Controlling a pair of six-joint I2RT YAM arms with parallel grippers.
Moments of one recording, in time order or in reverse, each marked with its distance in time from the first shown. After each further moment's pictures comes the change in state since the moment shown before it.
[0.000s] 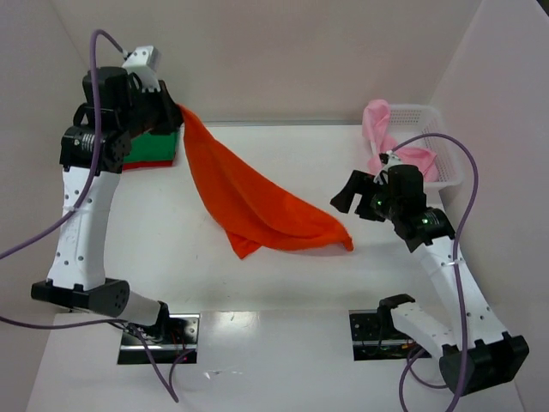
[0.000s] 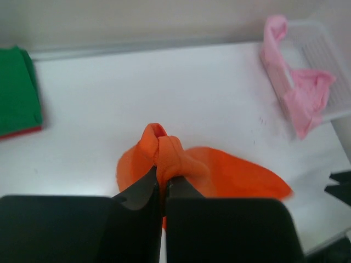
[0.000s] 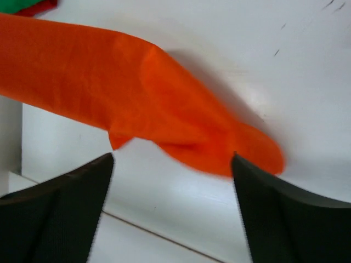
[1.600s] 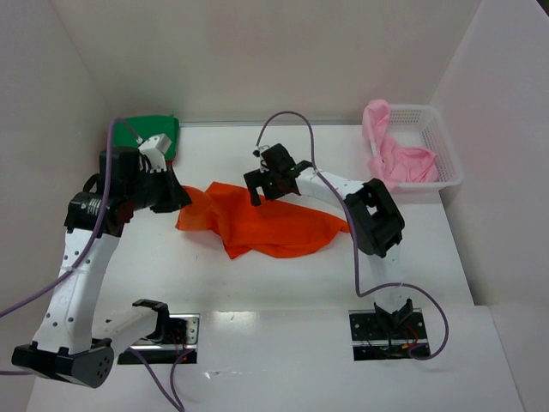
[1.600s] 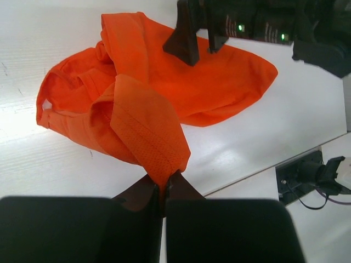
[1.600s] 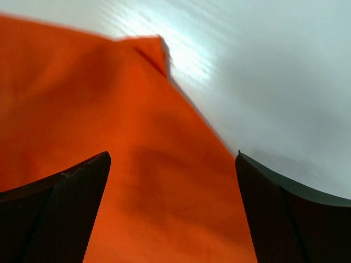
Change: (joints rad) left arm 0.000 -0.450 -0.728 -0.096 0.126 -0.083; right arm 0.433 1.181 0.586 0.285 0.139 -0.297
